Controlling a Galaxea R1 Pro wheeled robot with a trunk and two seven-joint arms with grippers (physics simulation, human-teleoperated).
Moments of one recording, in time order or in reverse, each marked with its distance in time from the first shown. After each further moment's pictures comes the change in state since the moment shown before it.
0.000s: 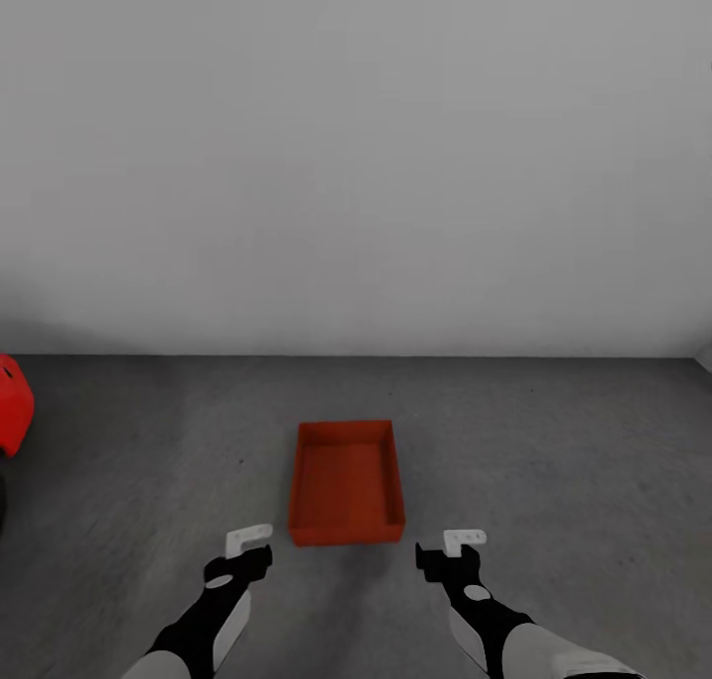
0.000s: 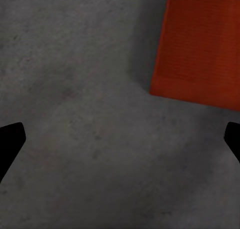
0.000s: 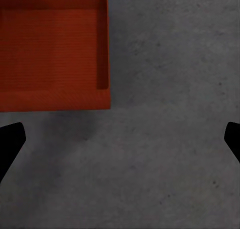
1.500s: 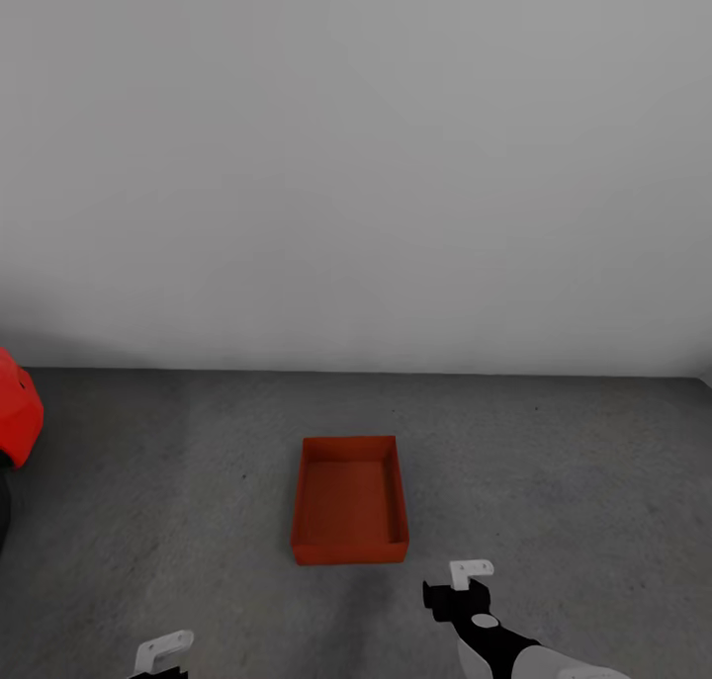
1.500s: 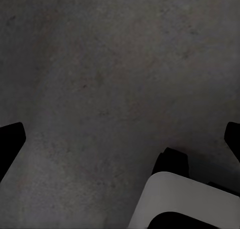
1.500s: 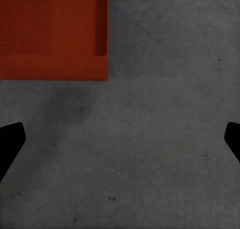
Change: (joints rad) left arm 0.008 0.205 0.000 0.423 0.119 0.008 -0.058; right arm 0.028 -0.014 0.005 0.078 0.005 0.050 0.000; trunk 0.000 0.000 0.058
